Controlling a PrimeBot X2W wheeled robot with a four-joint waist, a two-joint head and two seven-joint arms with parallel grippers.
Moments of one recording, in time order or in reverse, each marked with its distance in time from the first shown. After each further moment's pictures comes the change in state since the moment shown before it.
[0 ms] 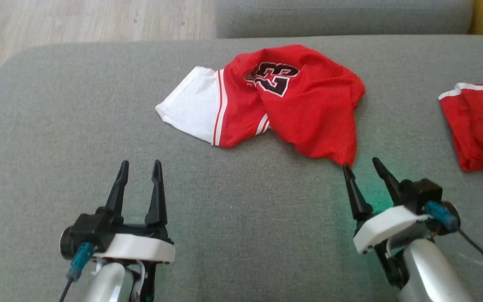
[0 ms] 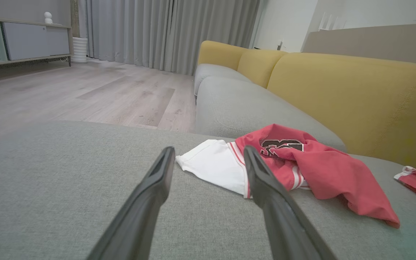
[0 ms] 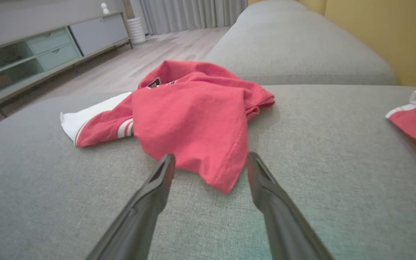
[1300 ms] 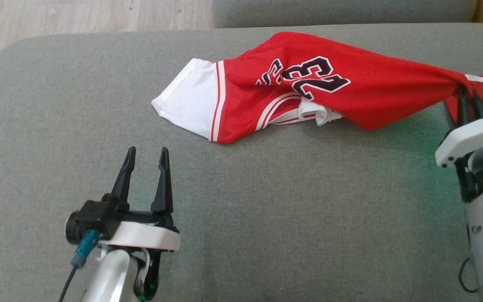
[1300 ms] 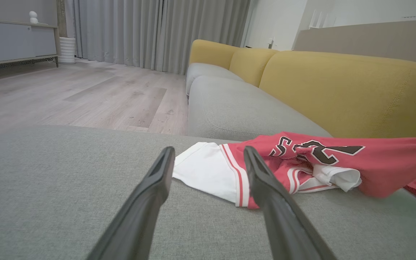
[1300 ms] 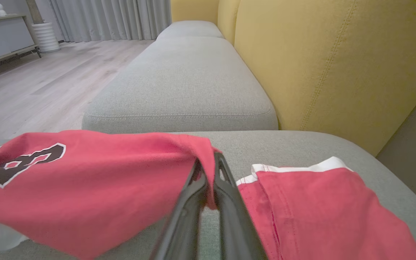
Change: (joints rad) left arm -0.054 -0.039 0.022 0.031 0.044 -0.042 0.000; right arm -0.392 -0.140 -0.308 0.315 -0.120 0.000 0.036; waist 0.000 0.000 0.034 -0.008
